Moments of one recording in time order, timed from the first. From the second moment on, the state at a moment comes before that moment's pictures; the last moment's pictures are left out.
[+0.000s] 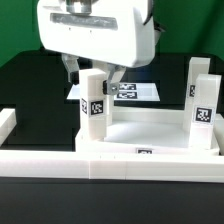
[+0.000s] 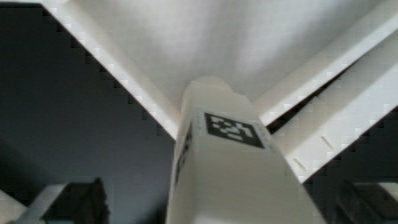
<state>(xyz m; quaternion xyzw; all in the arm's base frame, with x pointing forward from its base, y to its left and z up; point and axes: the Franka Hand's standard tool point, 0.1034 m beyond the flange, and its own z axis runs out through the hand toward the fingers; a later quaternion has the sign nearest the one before) 0.599 -0.069 0.104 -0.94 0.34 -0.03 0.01</state>
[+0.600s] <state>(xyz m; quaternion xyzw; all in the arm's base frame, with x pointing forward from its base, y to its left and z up) 0.599 -0.070 0.104 -0.99 0.14 -0.03 0.00</state>
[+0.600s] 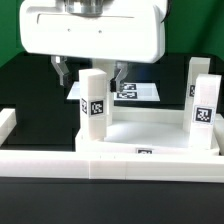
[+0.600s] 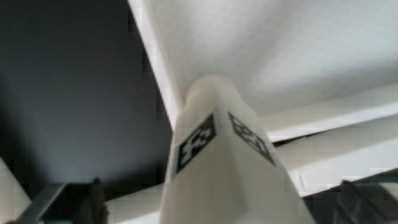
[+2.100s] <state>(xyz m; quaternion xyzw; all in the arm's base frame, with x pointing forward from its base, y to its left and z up) 0.599 -0.071 0.103 -0.99 -0.14 -0.02 -0.03</state>
